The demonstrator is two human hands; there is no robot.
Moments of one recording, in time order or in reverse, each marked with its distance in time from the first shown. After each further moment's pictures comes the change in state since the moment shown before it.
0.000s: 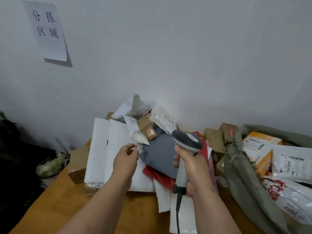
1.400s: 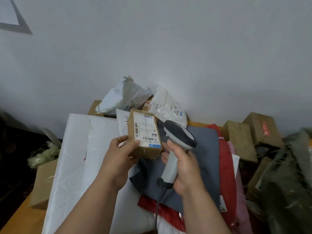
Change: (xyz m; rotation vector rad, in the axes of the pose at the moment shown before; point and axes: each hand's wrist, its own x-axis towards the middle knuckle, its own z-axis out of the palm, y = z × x) left_hand 0.159 -0.005 0.050 -0.314 -0.124 -0.250; right_hand 0.189 0.058 0.066 0.264 -0.081 0.225
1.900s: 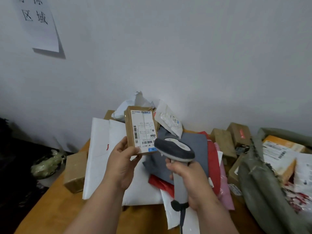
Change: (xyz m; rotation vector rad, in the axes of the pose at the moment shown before) left_hand -0.116 0.013 -0.050 -0.231 -0.177 0.178; right_hand -0.165 -0.013 -0.001 -0.496 -0.048 -0.131
